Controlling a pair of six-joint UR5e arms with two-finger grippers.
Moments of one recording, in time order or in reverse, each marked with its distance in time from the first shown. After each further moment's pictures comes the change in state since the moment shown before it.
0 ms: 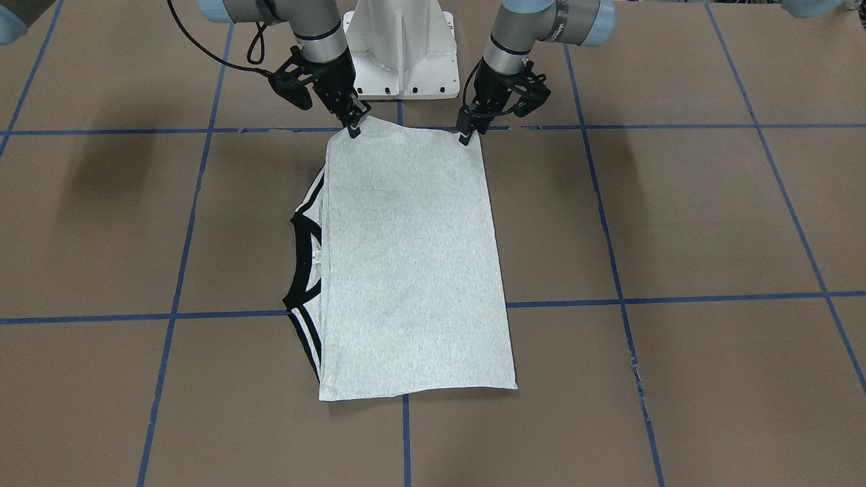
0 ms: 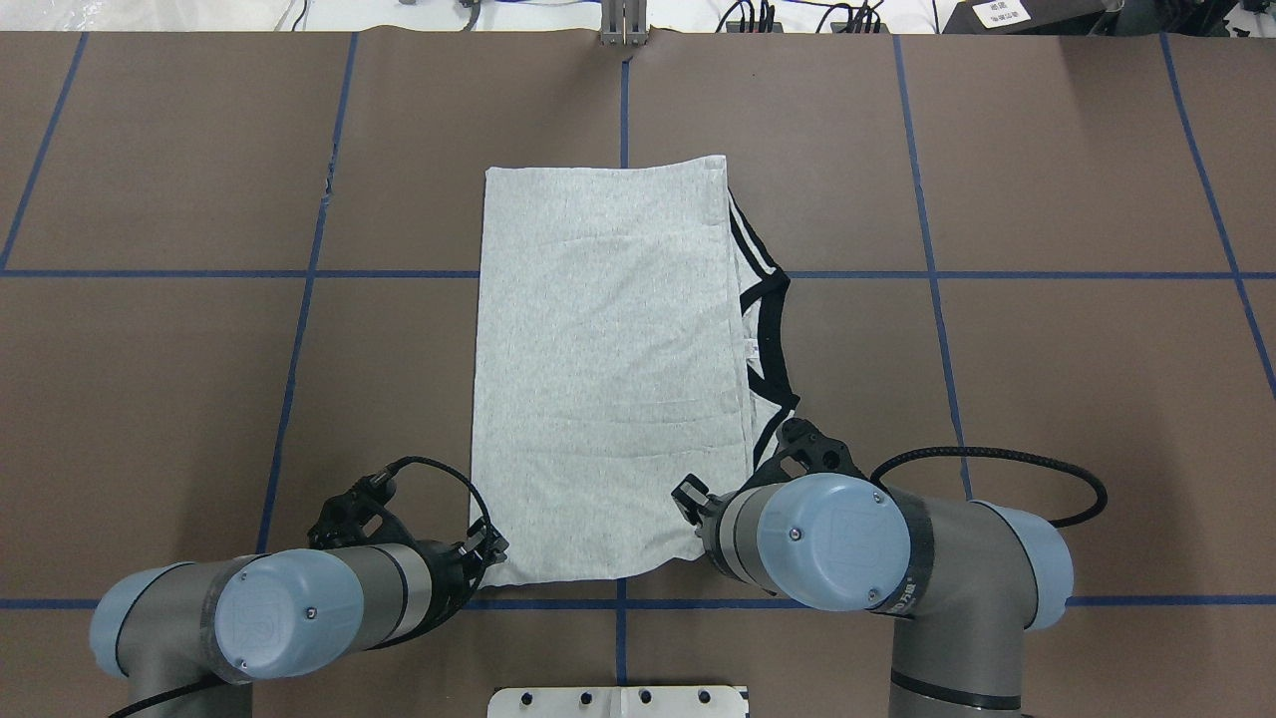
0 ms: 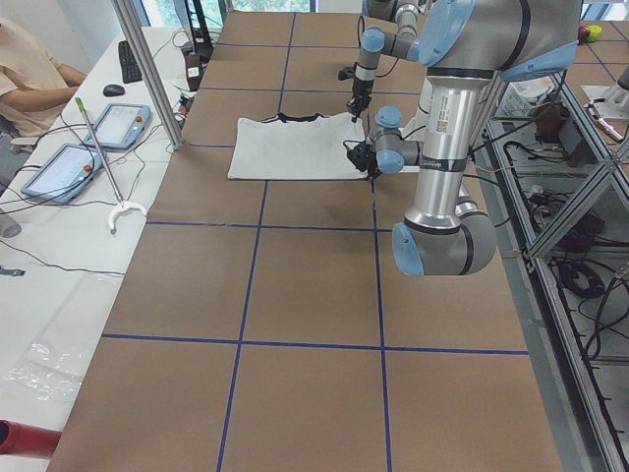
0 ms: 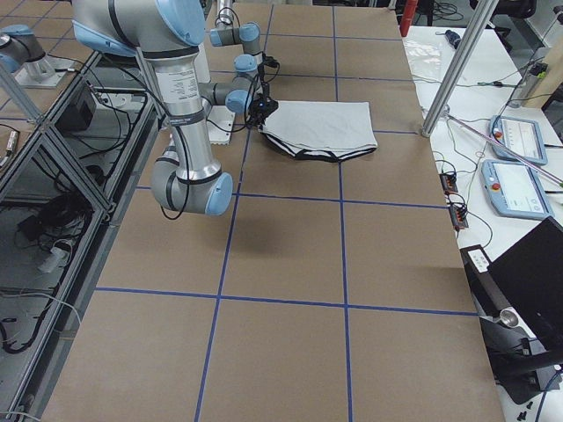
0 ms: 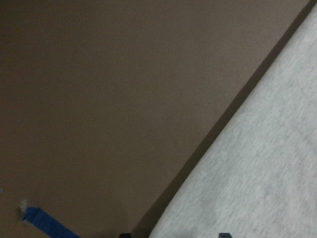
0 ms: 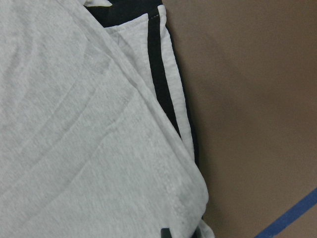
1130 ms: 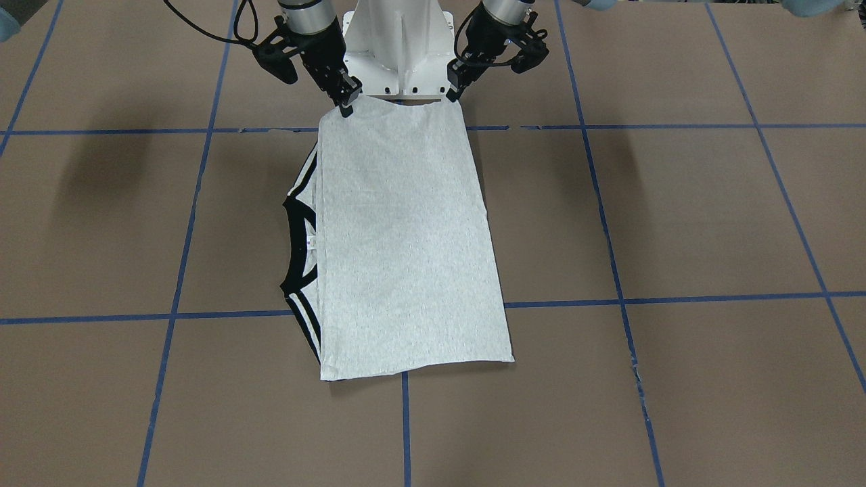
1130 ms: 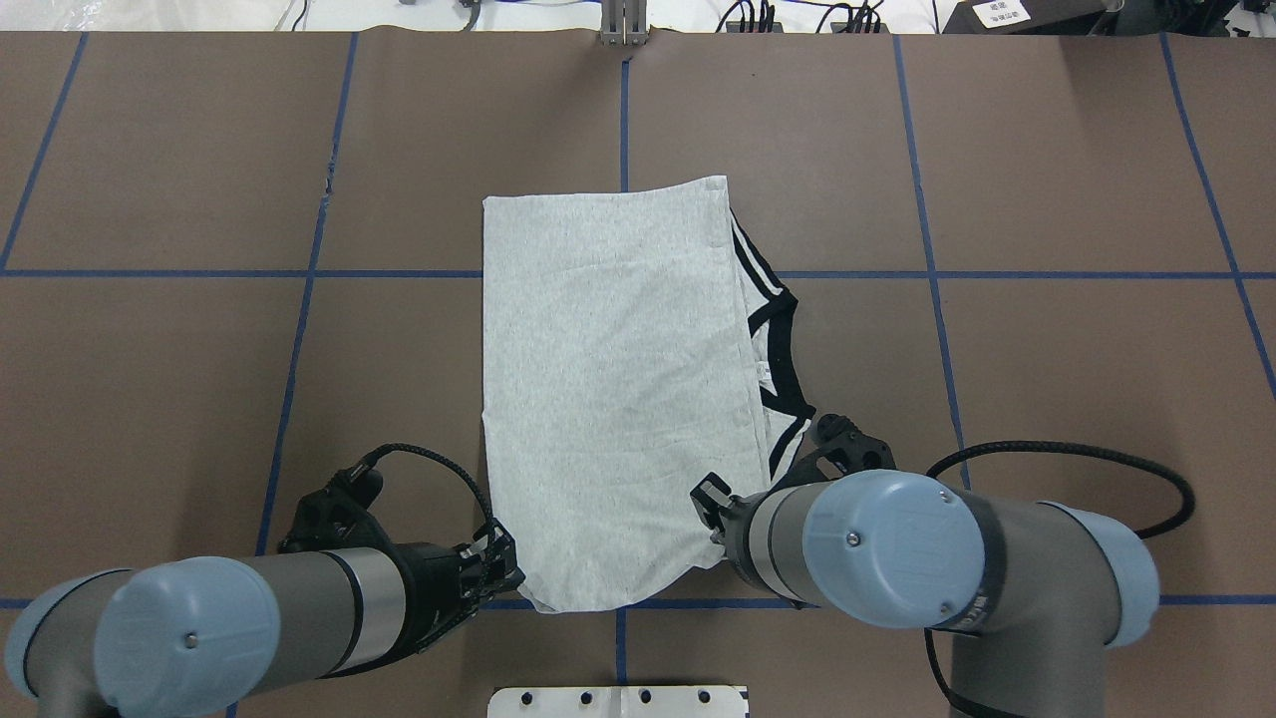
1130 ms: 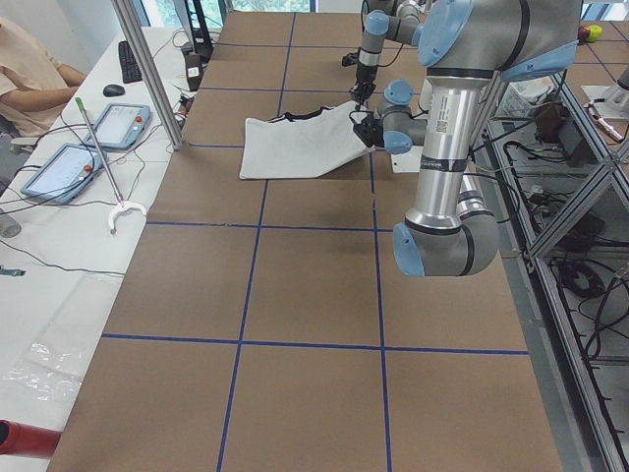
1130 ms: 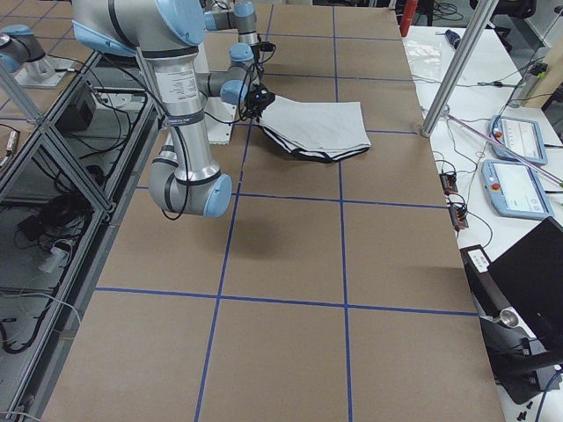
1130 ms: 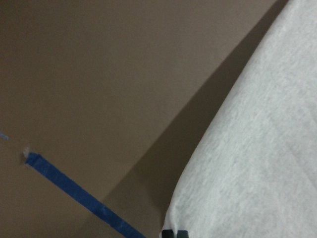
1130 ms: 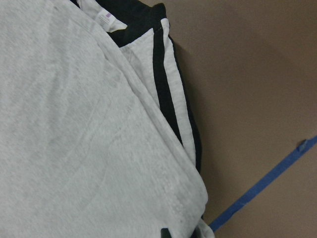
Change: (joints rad) left arm 0.003 0.007 -0.236 0.002 -0.010 -0.024; right arm 0.004 -0.021 0.178 -0.136 0.020 0.046
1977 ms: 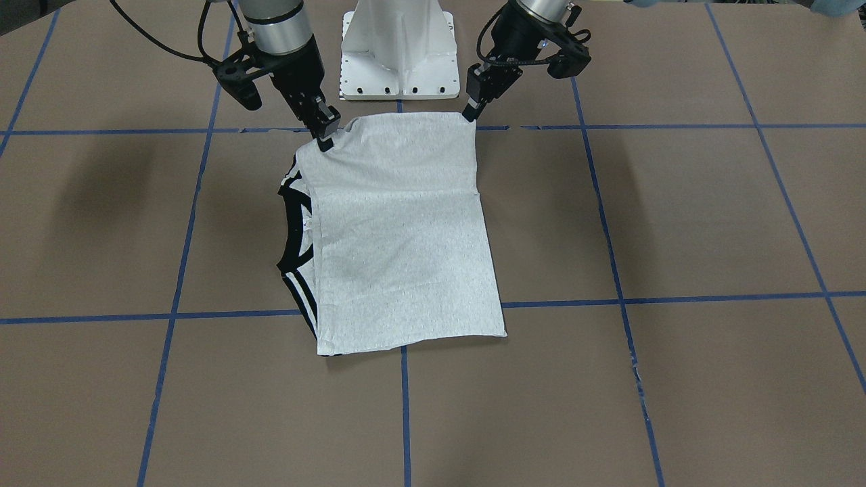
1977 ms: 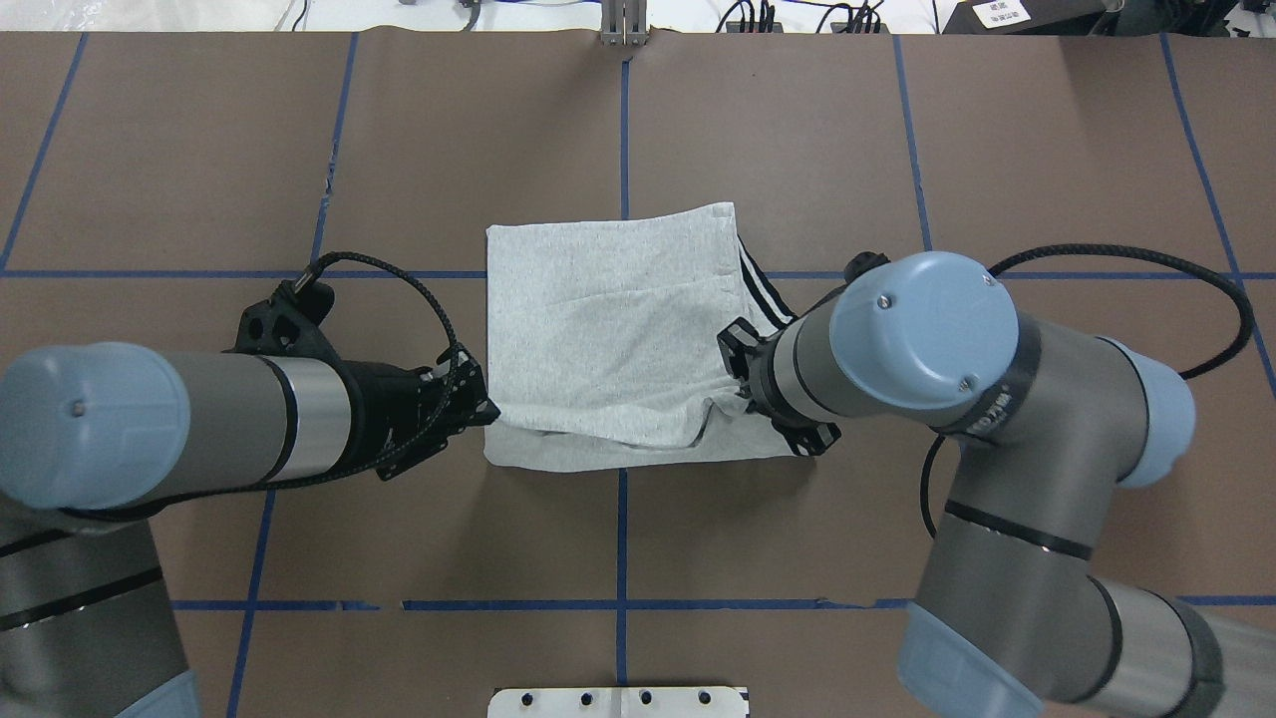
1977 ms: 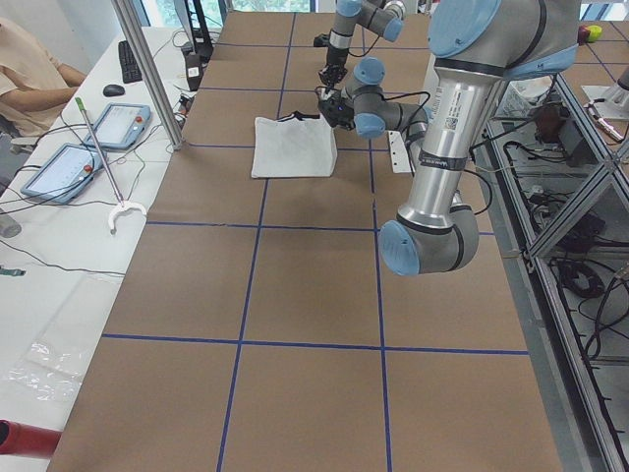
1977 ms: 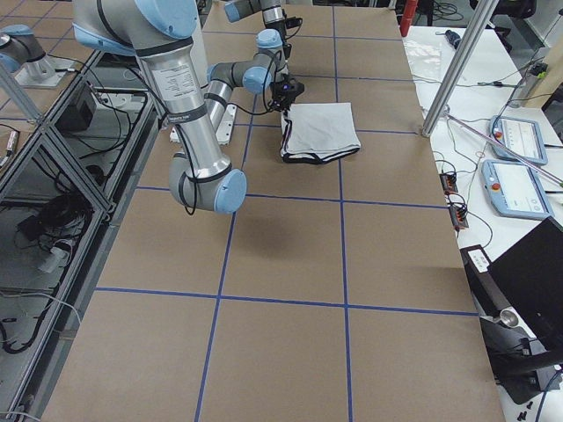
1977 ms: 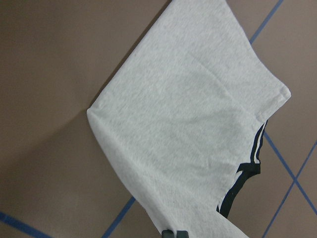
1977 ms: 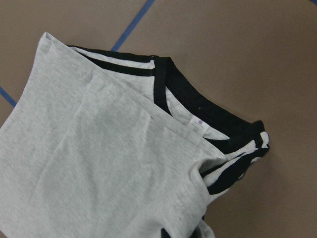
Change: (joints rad) left arm -0.303 -0.093 0.042 0.044 -0.141 0.197; right arm 0.268 0.119 -0.131 -0.039 0.115 -0.126
